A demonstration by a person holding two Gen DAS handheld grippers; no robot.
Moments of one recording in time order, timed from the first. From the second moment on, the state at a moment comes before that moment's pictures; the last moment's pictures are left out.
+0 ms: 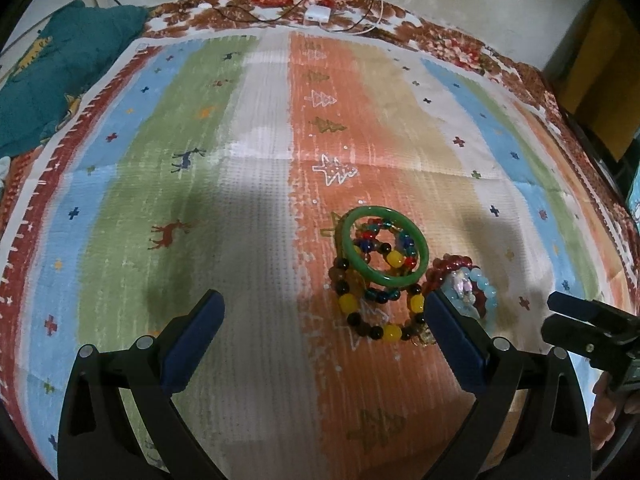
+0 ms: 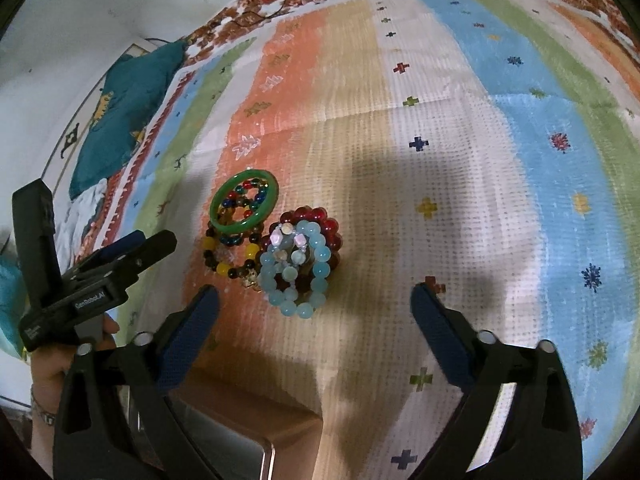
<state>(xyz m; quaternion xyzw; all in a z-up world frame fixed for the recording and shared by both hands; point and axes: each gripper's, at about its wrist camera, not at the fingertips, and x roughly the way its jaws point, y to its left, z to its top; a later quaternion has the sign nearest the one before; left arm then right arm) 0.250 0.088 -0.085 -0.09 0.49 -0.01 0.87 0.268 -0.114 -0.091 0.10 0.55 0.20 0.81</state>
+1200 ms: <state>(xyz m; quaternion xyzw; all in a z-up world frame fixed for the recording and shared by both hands) 0.287 0.097 -0.117 -0.17 0.53 -0.07 0.83 0.300 -0.103 -0.132 0.10 0.59 0.20 0.78</state>
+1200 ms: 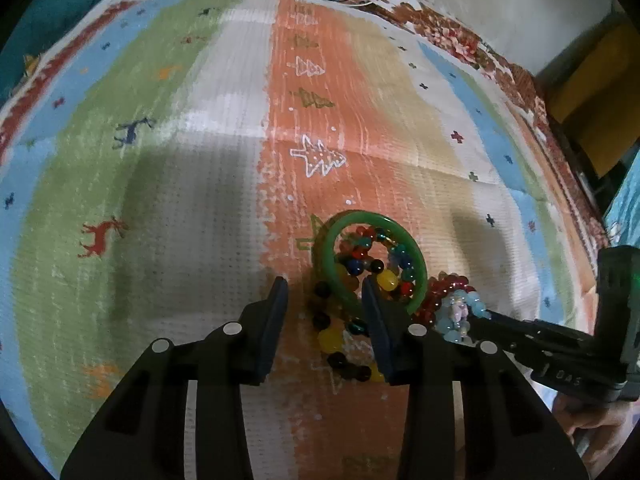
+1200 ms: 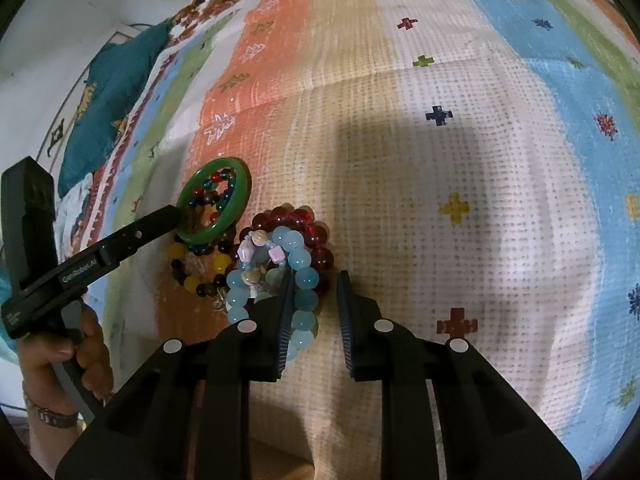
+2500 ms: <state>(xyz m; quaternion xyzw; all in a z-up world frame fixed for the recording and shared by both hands) 0.270 0.085 -0.079 -0.13 0.50 -0.06 0.86 0.280 -0.083 -0.069 0.06 0.53 0.25 0.81</state>
